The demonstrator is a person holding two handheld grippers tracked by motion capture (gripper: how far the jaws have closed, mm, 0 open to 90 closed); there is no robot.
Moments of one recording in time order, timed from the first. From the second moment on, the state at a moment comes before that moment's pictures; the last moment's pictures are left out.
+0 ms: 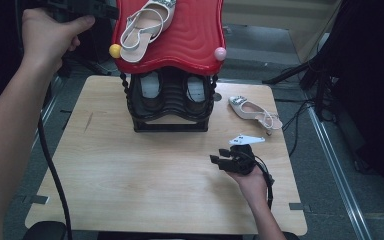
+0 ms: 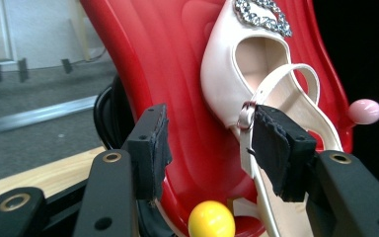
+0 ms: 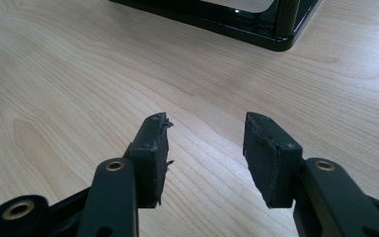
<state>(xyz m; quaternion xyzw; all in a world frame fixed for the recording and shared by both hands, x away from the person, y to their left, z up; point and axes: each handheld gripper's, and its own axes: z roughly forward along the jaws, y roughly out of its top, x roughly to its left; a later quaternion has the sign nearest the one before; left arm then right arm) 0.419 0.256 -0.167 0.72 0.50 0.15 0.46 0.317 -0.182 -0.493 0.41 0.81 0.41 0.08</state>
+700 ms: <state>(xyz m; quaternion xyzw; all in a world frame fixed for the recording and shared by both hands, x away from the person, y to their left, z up) 0.414 0.299 -0.224 0.71 0.53 0.15 0.44 0.318 -0.186 -0.492 0.41 0.81 0.41 0.09</state>
